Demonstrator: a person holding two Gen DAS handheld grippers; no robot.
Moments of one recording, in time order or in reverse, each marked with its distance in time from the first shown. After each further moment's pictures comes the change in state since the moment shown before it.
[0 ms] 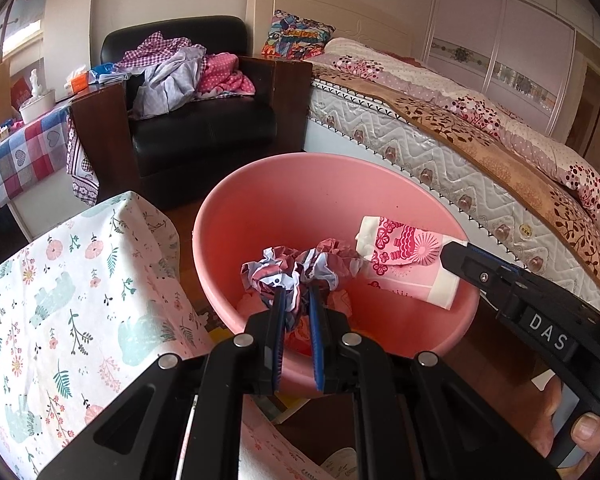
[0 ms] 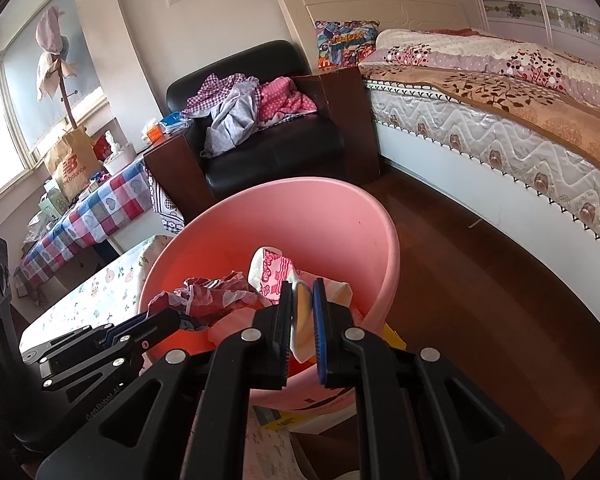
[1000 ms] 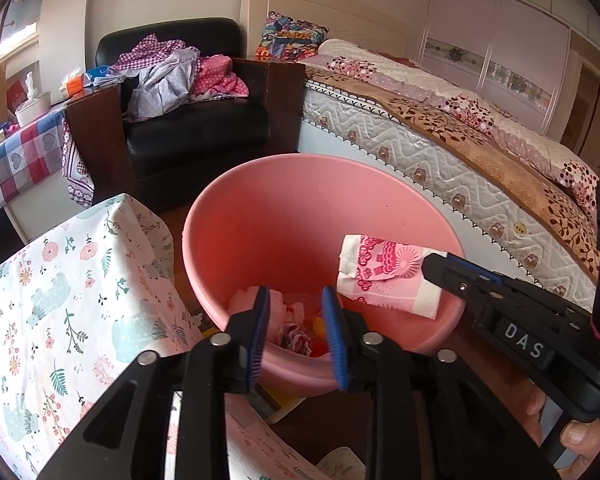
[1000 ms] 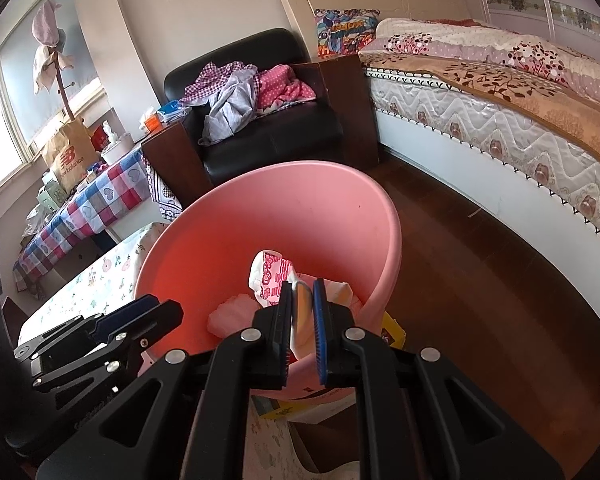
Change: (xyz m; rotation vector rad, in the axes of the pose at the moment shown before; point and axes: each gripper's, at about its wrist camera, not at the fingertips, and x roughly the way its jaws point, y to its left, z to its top) left arm -0.006 -0.004 -0.002 0.014 -0.006 -0.022; right arm 0.005 -0.004 -0.007 0.001 0.040 -0.004
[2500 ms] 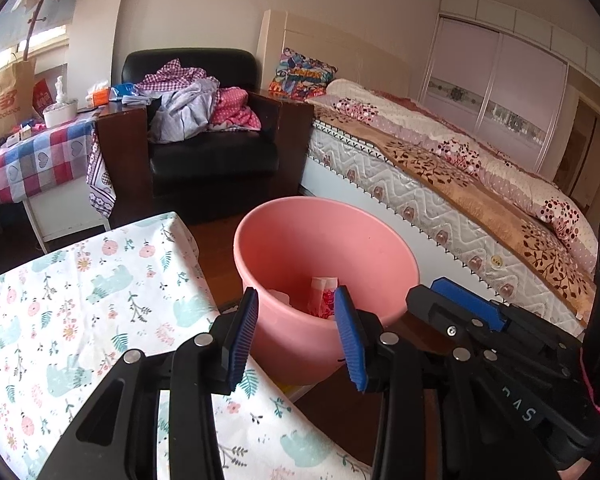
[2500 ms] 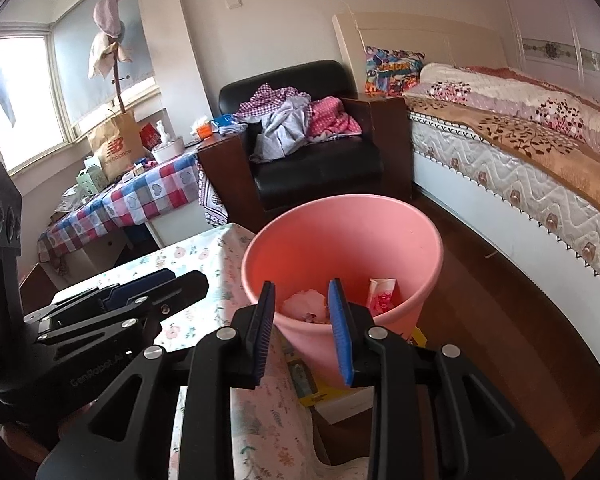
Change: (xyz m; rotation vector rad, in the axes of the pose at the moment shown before) left arm -0.113 0.010 -0.015 -0.070 -0.126 -0.008; right arm -0.096 0.065 -0.020 -0.150 -0.098 0.089
